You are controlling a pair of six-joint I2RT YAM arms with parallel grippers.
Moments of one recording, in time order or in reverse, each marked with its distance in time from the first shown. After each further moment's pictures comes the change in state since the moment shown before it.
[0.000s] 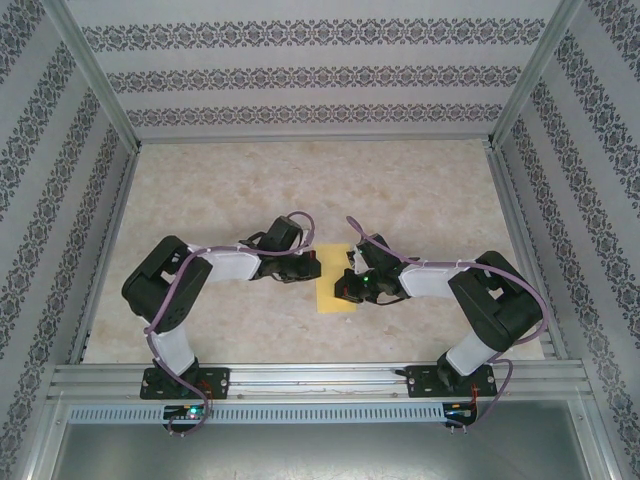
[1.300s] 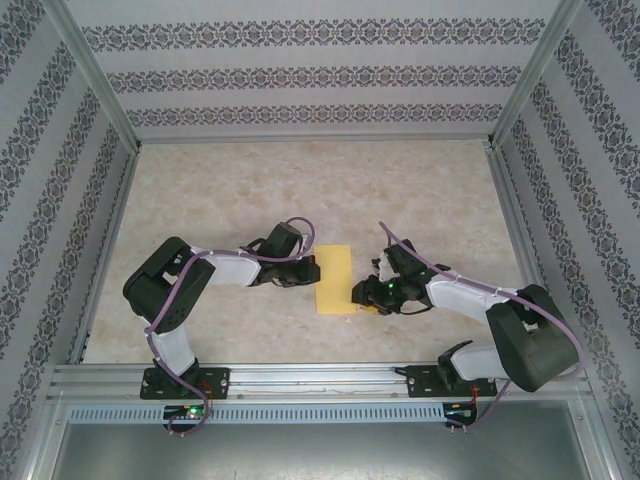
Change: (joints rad) left arm -0.018 -0.004 -0.058 0.076 -0.031 -0.011; right arm -0.129 -0.256 -0.106 -0.240 -0.071 -0.022
